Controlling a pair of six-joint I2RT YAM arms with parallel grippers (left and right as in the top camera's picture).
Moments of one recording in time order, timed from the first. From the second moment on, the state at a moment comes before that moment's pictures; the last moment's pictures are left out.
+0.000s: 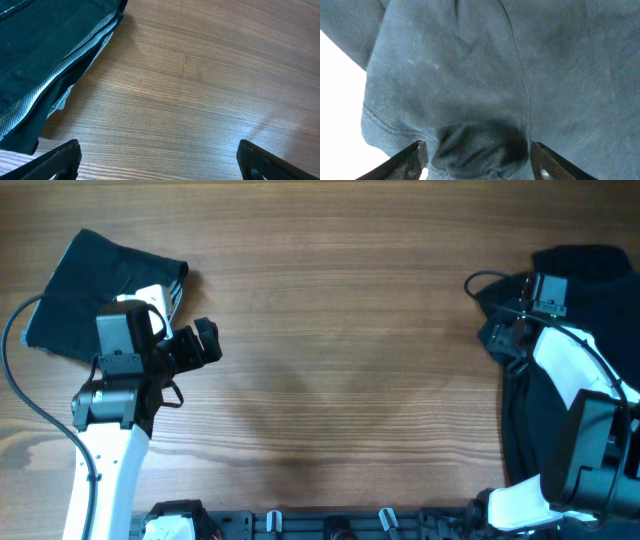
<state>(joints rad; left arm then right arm) 0.05 1.10 0.89 -0.64 0.12 -0.25 -0.22 1.70 0.97 -0.48 0.25 0.12</state>
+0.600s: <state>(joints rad) 0.05 1.10 0.89 -0.64 0.12 -0.25 -0.22 1.70 0.96 -0.52 0.24 0.13</state>
